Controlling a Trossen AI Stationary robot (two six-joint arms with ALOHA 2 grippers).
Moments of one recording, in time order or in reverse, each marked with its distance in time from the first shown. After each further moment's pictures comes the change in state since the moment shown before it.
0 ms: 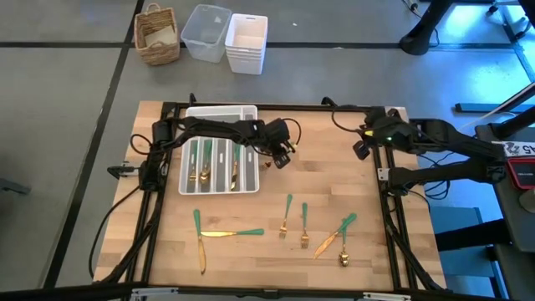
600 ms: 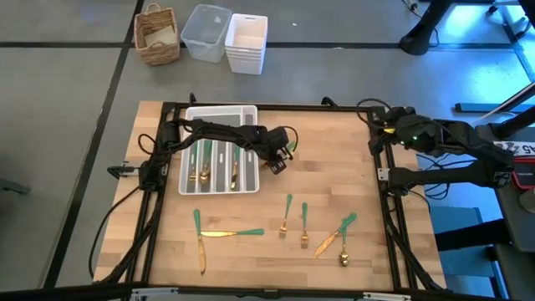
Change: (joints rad) left arm -0.014 0.069 0.000 -0.102 -0.017 -0.035; right arm 0.000 -0.138 0.001 0.000 0.042 -0.003
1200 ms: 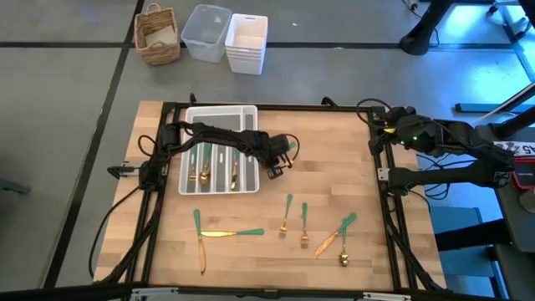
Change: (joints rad) left arm -0.046 0.021 0.003 -0.059 -0.118 0.129; right arm 0.000 0.001 0.000 0.000 0.009 0.000
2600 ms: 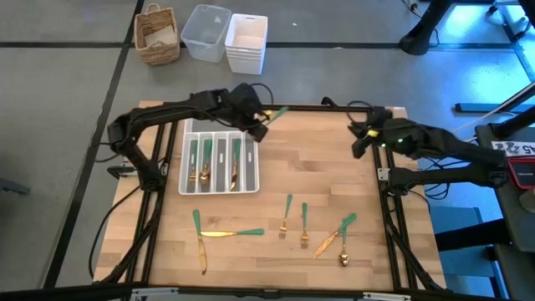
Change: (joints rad) left arm 0.188 -0.510 -0.005 -0.203 0.264 -0.263; right arm 0.000 0.003 -0.195 0.393 -0.077 -0.075
